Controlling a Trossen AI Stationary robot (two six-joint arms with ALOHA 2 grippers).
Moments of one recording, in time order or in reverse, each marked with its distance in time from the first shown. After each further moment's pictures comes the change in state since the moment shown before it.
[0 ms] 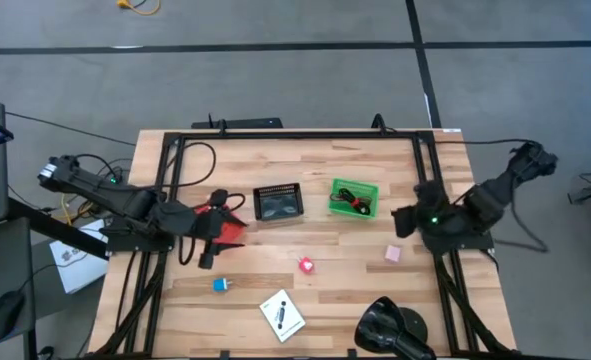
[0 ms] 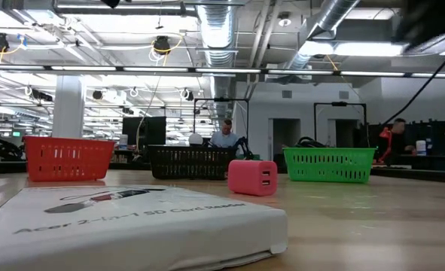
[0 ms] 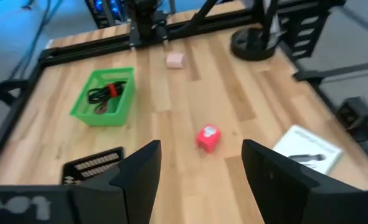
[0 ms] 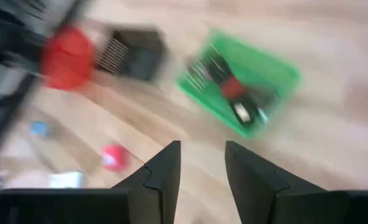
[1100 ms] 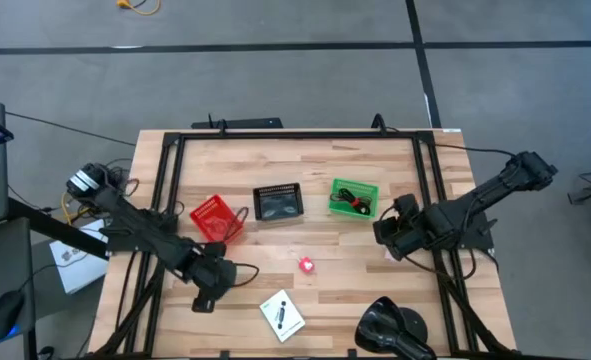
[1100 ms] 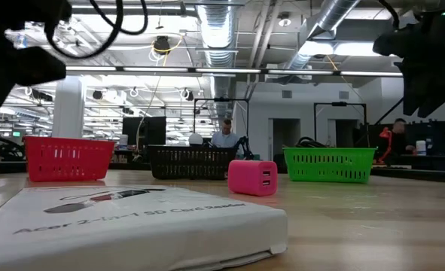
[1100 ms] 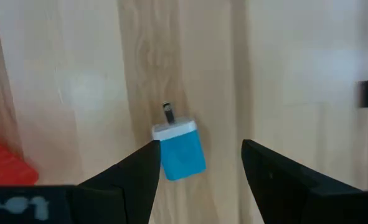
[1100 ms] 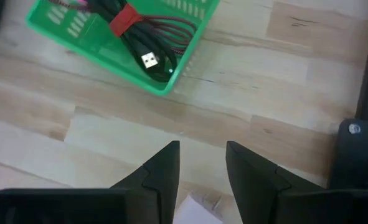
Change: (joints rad) left arm -0.238 0.468 -0.001 -0.308 0.283 -0.564; right arm -0.159 0.252 -0.158 0.071 -0.217 0.047
